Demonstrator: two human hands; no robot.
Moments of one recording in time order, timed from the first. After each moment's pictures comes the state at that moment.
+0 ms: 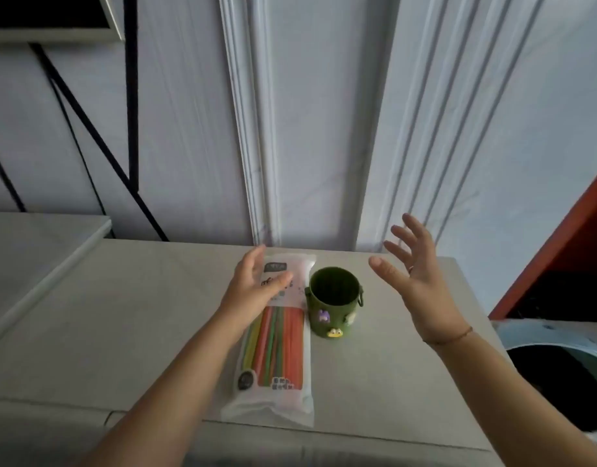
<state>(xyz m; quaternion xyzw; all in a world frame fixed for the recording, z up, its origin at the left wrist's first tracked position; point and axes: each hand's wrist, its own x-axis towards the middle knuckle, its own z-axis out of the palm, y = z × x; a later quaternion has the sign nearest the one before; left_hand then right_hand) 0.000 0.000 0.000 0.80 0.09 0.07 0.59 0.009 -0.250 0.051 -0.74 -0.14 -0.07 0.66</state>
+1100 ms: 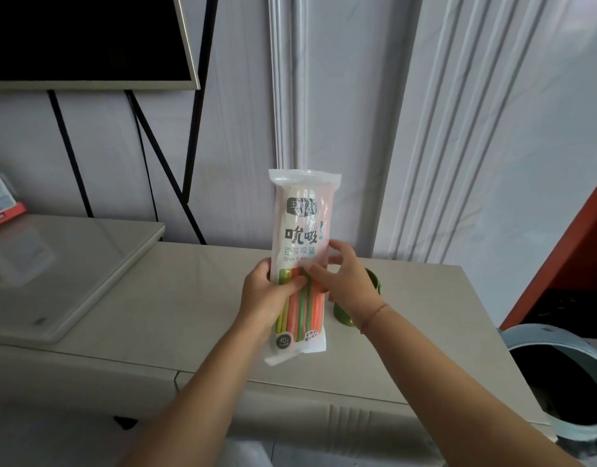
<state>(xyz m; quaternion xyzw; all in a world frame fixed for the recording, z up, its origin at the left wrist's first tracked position) -0.088 -0.005 0.059 0.73 0.16 0.14 0.65 -0.046 -0.140 0.079 -0.76 -0.13 0.06 0.64</state>
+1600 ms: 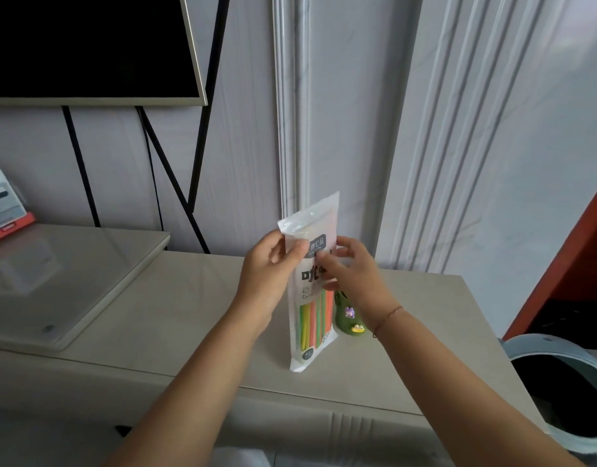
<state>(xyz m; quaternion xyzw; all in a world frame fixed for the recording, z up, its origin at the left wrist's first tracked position) -0.102 -0.013 0.122 0.67 0.00 0.21 0.71 -0.048 -0.147 0.102 -0.72 -0.12 0.03 0.69</state>
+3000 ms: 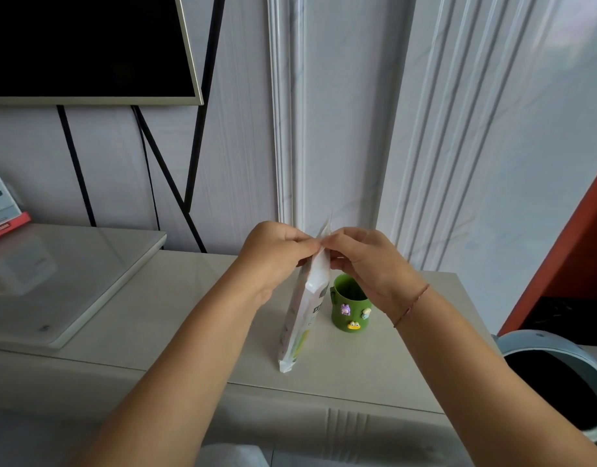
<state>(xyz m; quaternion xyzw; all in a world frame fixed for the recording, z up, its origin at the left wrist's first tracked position) -0.113 -0.023 0.170 0.80 0.07 0.11 0.59 -0.074 -0.165 0.156 -0.67 -0.16 0.11 0.72</state>
